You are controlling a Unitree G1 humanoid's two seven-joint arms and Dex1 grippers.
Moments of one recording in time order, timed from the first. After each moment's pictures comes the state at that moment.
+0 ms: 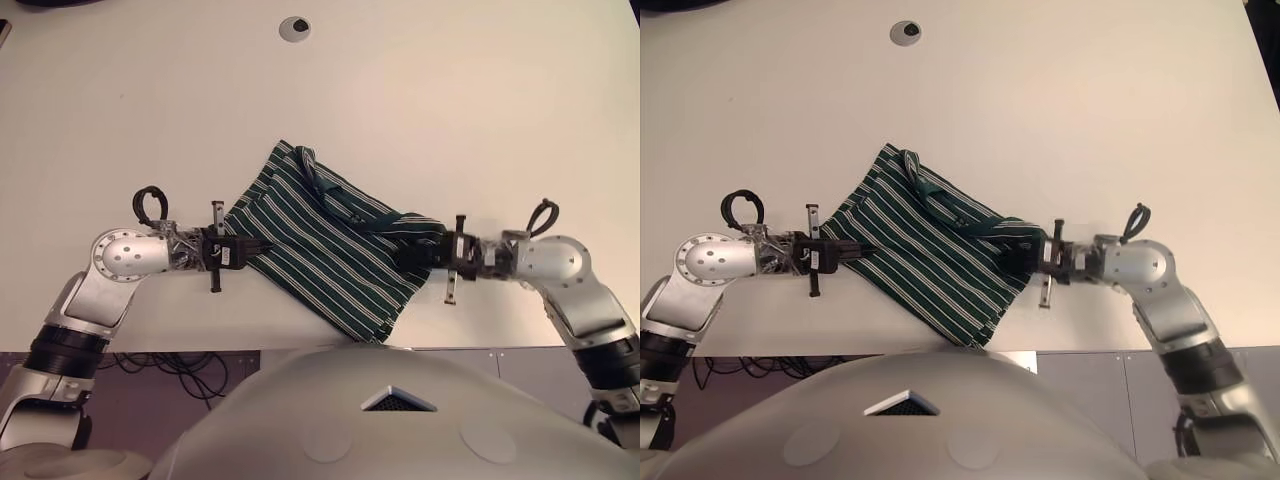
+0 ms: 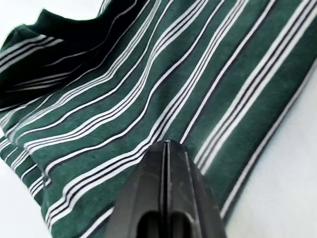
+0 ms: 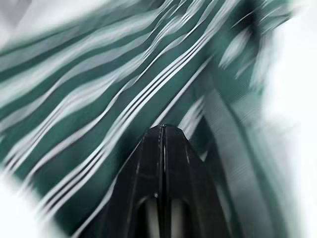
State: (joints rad) left arm 0.15 0.87 -0.25 -0.06 -0.01 -0.32 -1.01; right arm 0.15 -0.74 0.27 -0.22 0.26 0.02 1.01
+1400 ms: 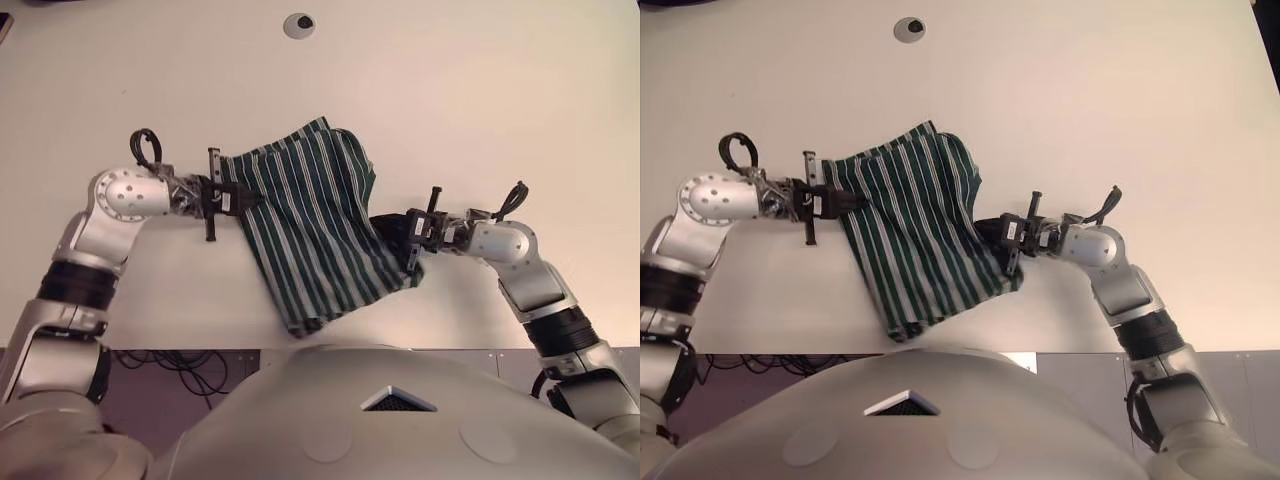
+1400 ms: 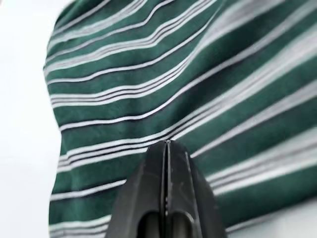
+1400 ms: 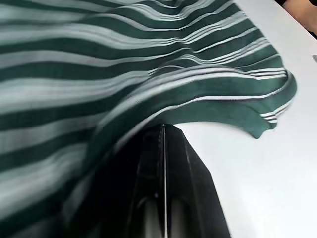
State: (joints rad) left arm -0.25 0.79 -0.33 0.31 0.11 -0.37 -1.05; right arm 0.05 -0.61 0.39 -0.03 -0.07 -0.17 0.84
